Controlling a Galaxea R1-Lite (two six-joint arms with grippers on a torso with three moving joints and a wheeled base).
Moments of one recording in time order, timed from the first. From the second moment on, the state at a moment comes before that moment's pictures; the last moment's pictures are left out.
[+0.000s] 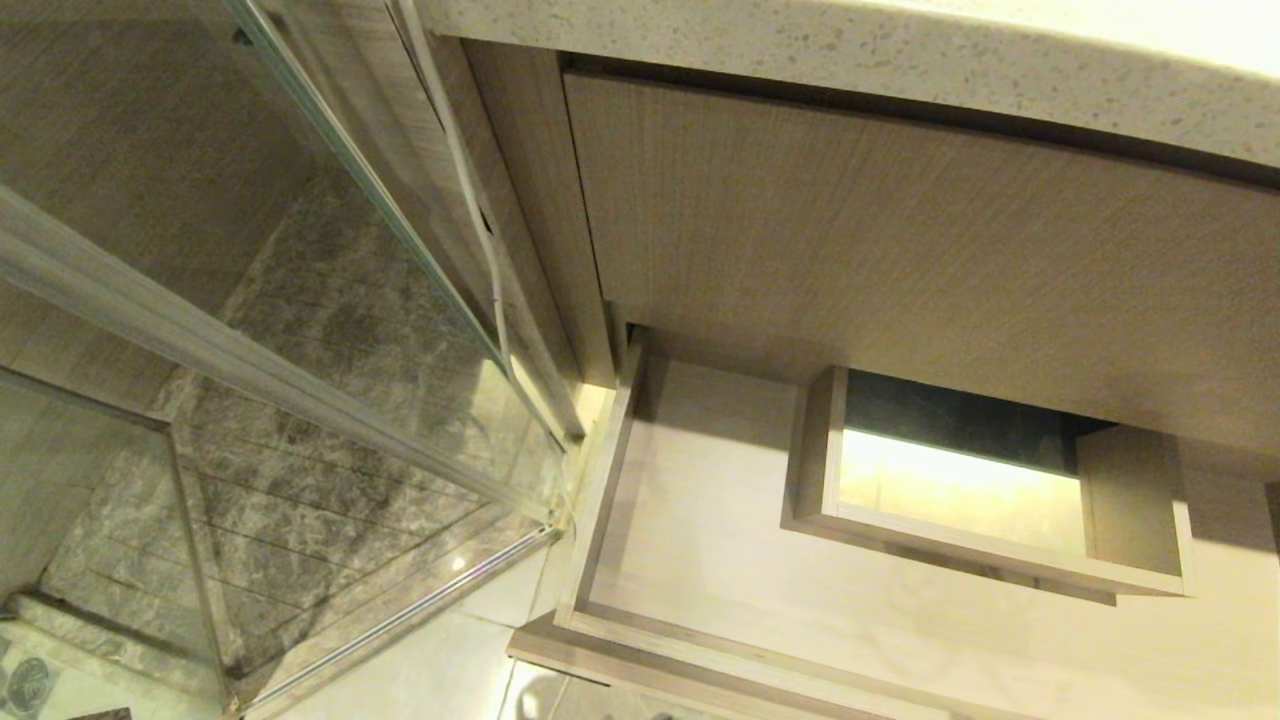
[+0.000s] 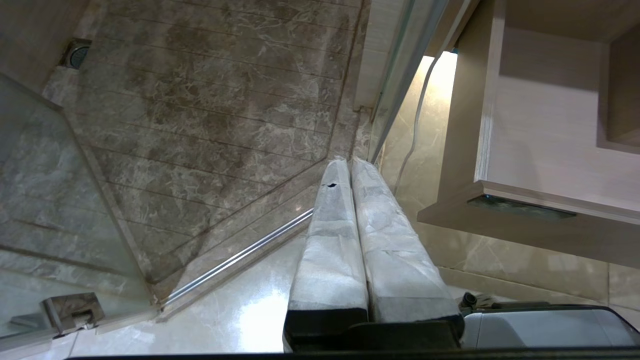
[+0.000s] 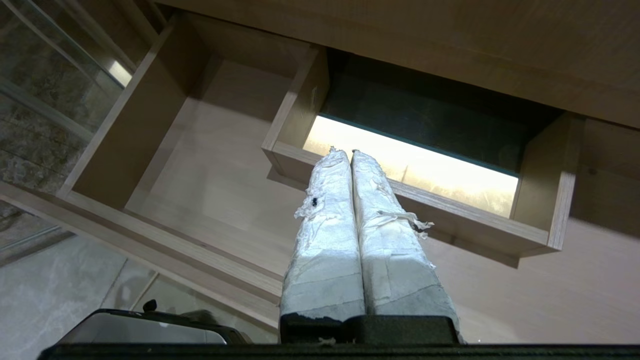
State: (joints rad) left arm 0.00 0.00 0.00 0.00 0.00 0.00; right arm 0.14 0.00 0.00 -0.11 0.01 -0.05
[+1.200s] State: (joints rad) left arm 0.00 0.00 0.00 0.00 0.00 0.00; right arm 0.14 0.00 0.00 -0.11 0.01 -0.05
